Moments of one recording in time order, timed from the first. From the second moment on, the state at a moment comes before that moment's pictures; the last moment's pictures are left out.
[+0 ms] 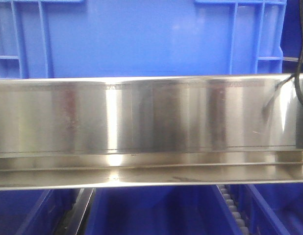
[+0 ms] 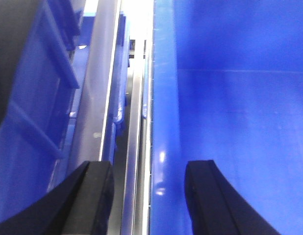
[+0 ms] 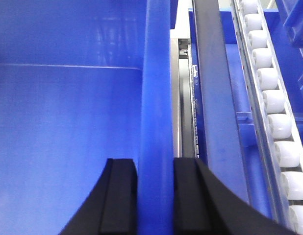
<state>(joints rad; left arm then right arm) -0.35 1.90 -2.16 0.36 1.23 -0.45 0.53 1.91 -2.02 -0.16 1.05 0.32</state>
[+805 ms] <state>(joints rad) -0.35 1.91 -2.10 0.35 1.22 -0.45 0.53 1.91 -2.02 -0.16 1.05 0.32</state>
